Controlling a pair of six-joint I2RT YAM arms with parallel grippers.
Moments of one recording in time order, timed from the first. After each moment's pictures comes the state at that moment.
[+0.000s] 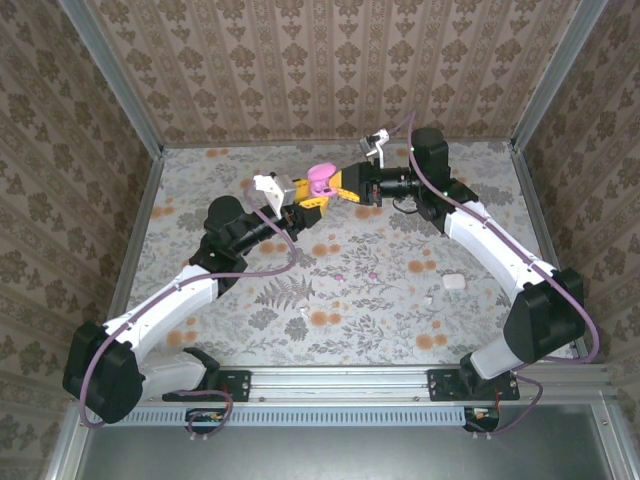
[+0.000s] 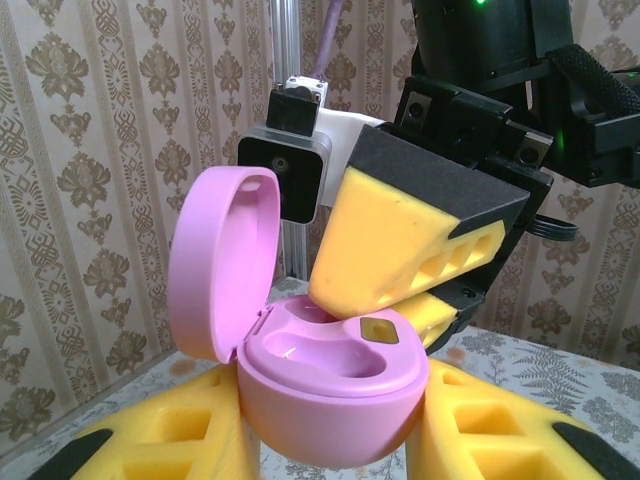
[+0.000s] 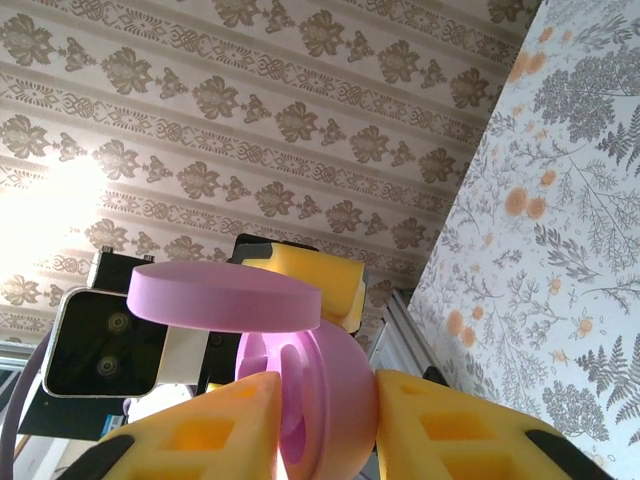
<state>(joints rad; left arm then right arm) -0.62 1.18 0.79 0.52 0.50 -0.05 0.37 1.51 1.31 -0.02 -1.03 1.01</state>
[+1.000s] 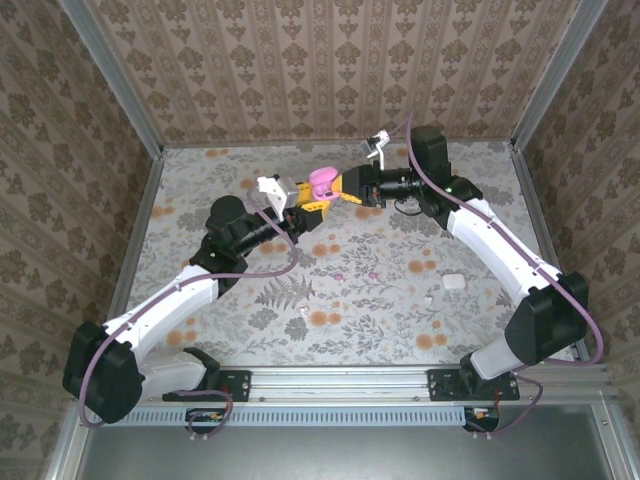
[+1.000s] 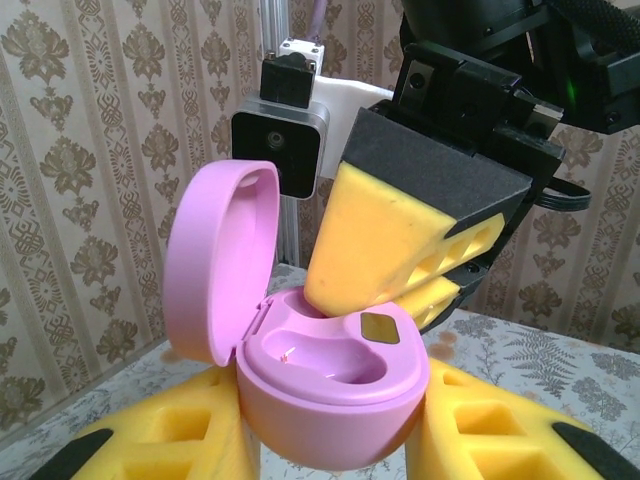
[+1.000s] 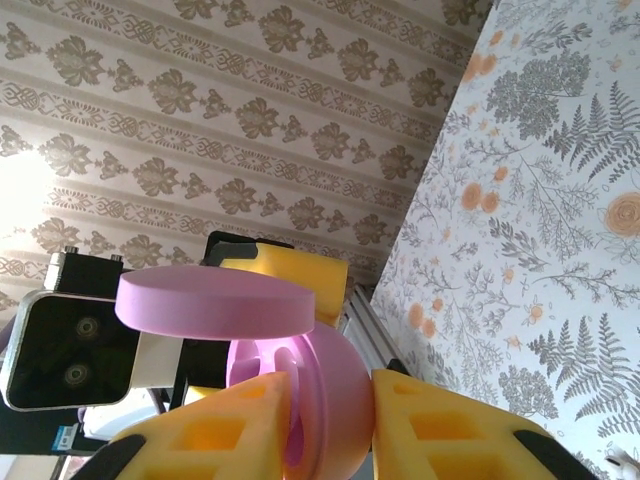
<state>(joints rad) -0.62 1.18 0.79 0.48 0.52 -0.03 0.38 1.50 1.37 -0.25 -0.97 0.85</state>
